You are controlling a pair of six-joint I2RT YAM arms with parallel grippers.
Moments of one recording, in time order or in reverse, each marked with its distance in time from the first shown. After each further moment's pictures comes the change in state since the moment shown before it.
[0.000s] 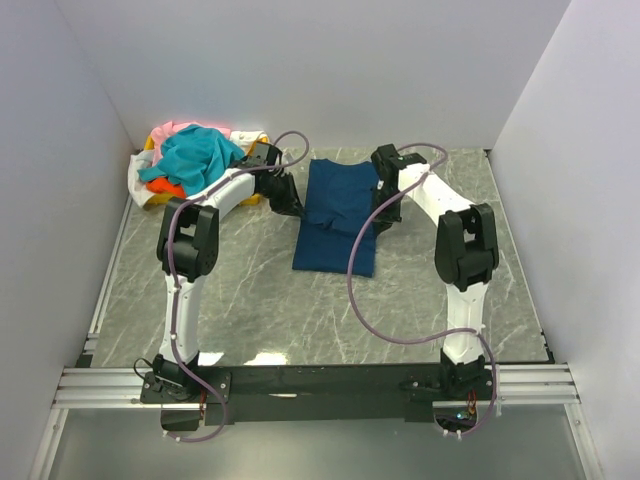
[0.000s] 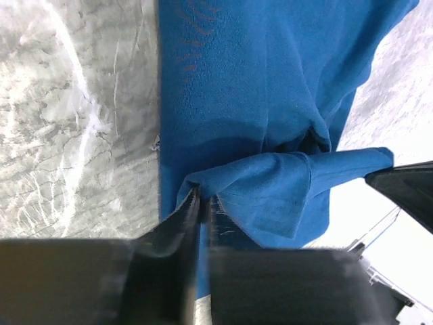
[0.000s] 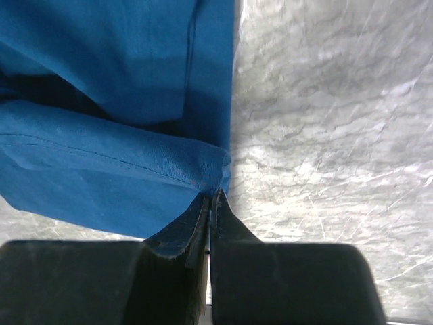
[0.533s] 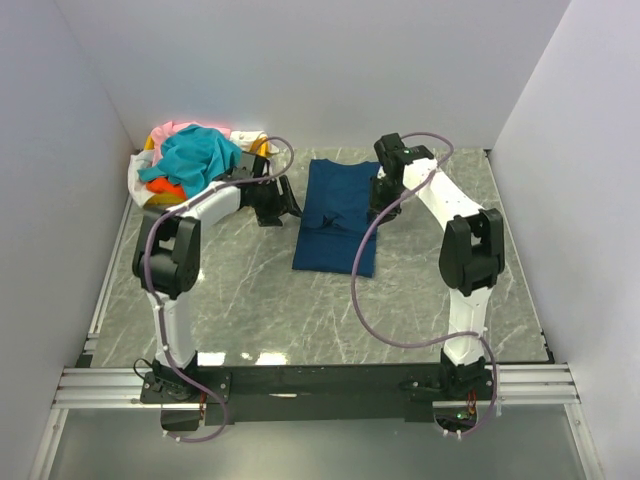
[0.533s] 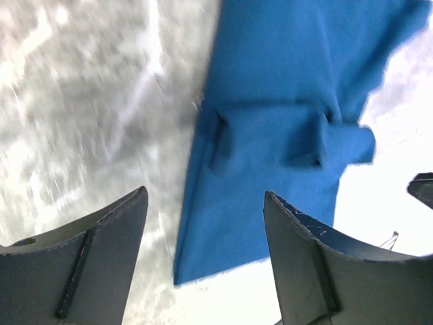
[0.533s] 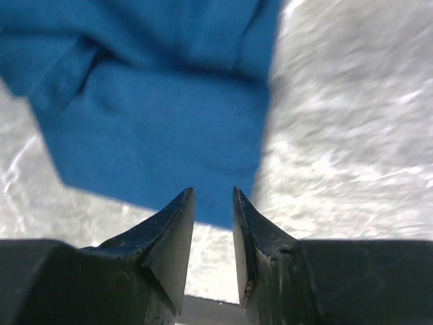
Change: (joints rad) left arm 0.017 -0.200 -0.281 0.137 -0.111 -0.097; right arm -0.003 -0.013 0.106 -0.018 -0.047 -0.015
